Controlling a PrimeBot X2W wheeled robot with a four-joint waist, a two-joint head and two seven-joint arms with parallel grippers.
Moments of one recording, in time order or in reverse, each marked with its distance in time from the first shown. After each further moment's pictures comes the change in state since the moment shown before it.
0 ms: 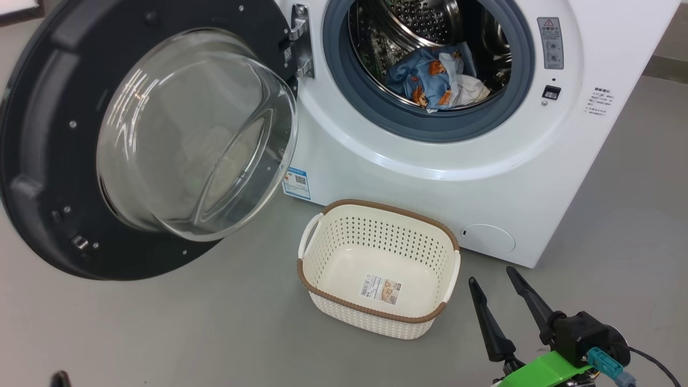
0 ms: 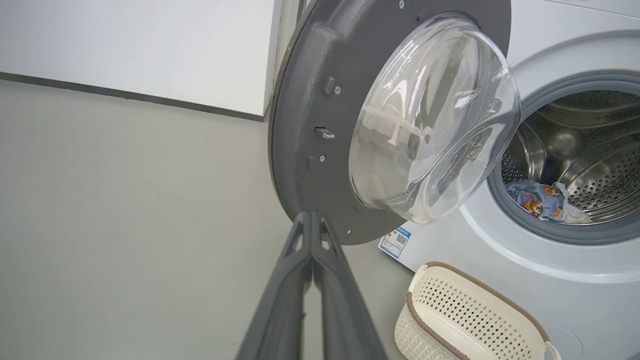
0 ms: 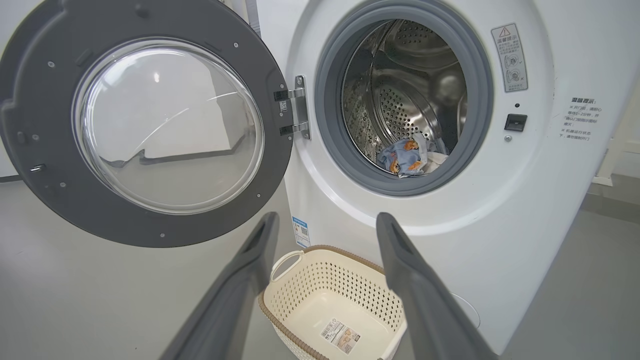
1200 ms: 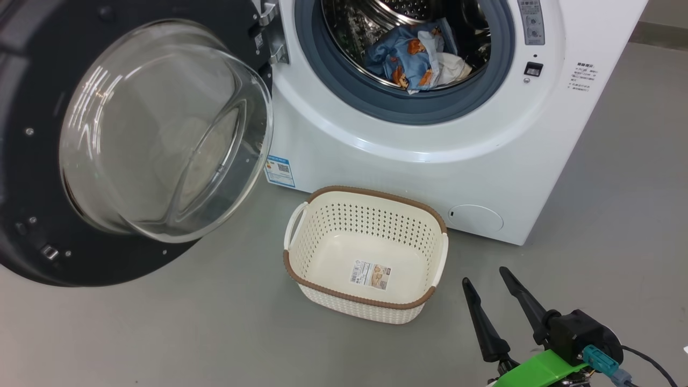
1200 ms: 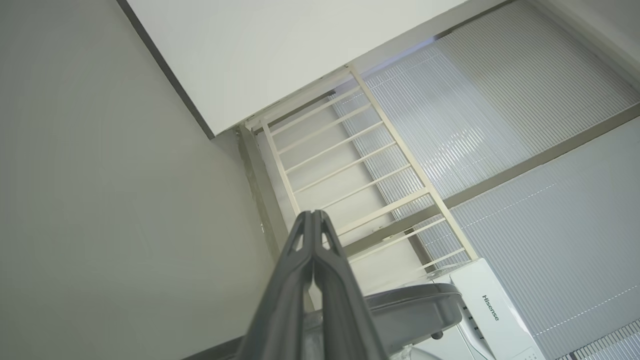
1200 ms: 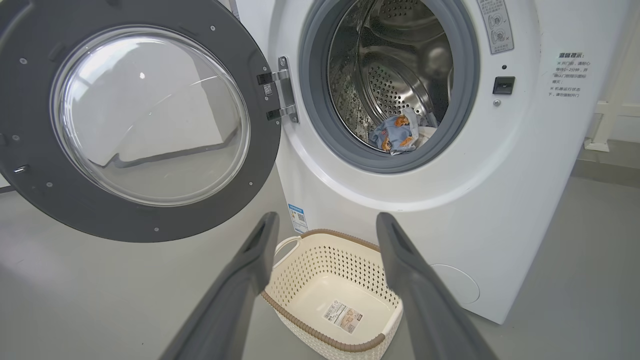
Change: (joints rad) left arm -0.676 0.339 0.385 0.471 -0.890 -0.135 0.382; right arm -0.002 -0.001 0.026 -0.006 0.035 0.000 0.019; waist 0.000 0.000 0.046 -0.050
